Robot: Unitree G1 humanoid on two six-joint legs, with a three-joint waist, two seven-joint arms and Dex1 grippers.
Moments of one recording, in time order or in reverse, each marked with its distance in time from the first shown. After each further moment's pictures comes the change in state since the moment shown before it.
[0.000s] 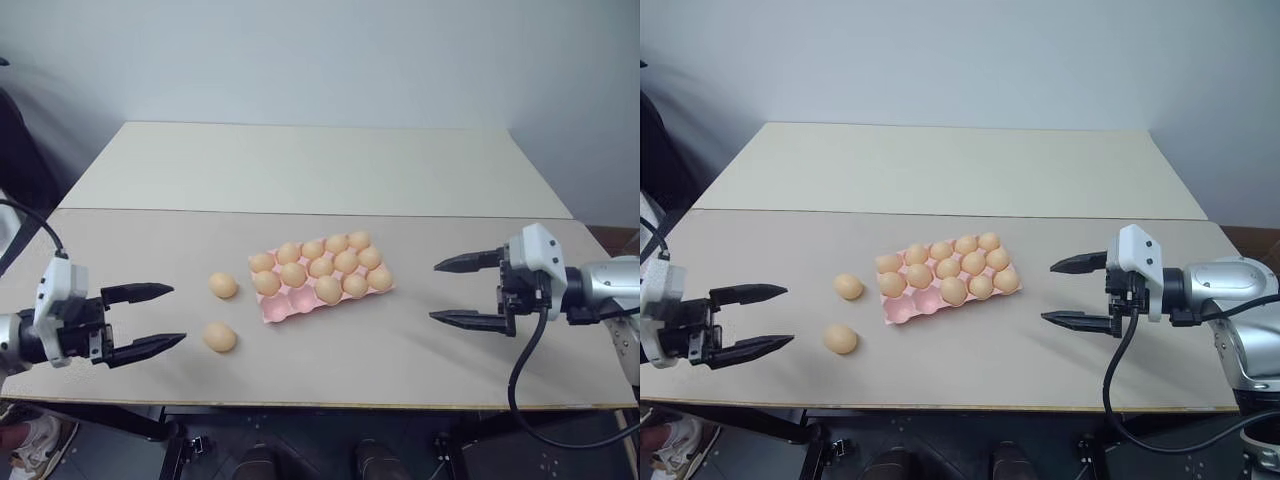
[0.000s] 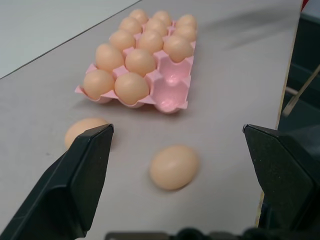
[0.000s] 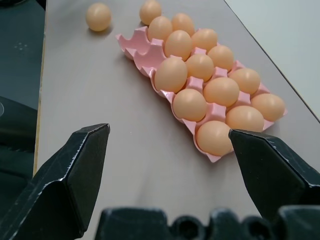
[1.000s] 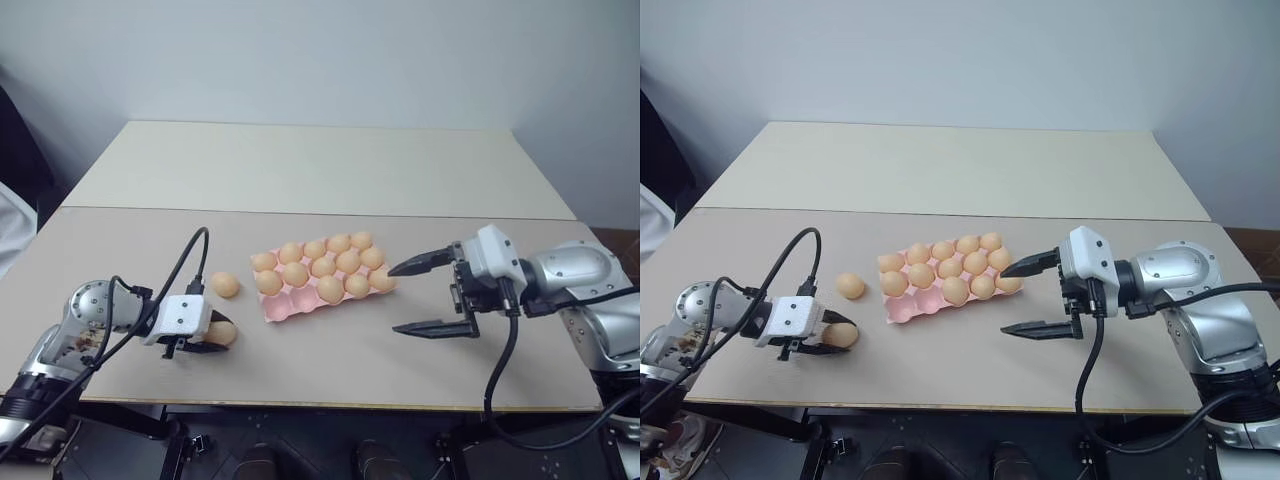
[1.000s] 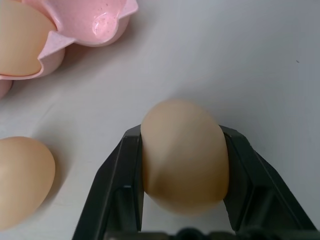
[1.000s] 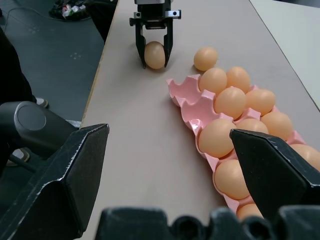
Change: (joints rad) left arm -0.416 -0.045 -0.590 0.334 0.475 -0.515 -0.058; right arm -0.116 0.078 0.166 -0.062 0.028 -0.019 0.030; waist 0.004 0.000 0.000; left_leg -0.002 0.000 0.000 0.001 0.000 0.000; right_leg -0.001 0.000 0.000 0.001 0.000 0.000
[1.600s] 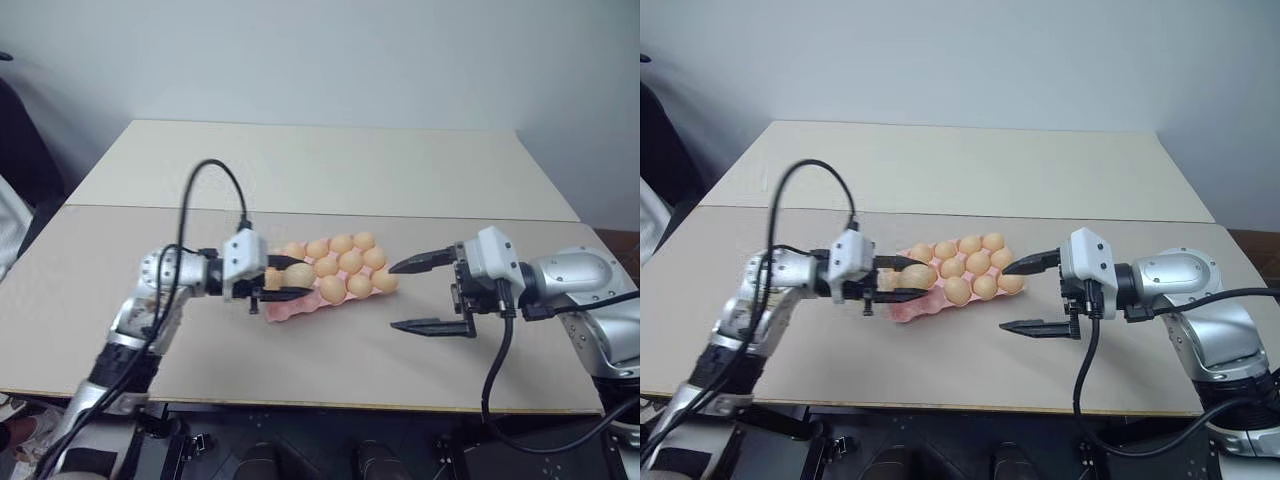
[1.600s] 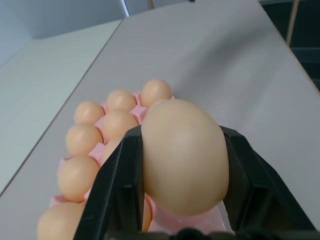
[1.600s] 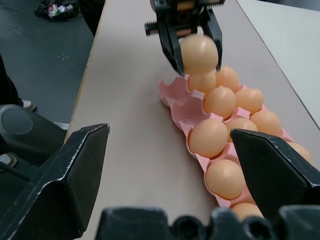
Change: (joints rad) left arm -0.230 -0.347 -0.060 -0.123 -0.144 0.275 0.208; right arm 0.018 0.000 -0.011 -0.032 0.000 -0.002 -0.072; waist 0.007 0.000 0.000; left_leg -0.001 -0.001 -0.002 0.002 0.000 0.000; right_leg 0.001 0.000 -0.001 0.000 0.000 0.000
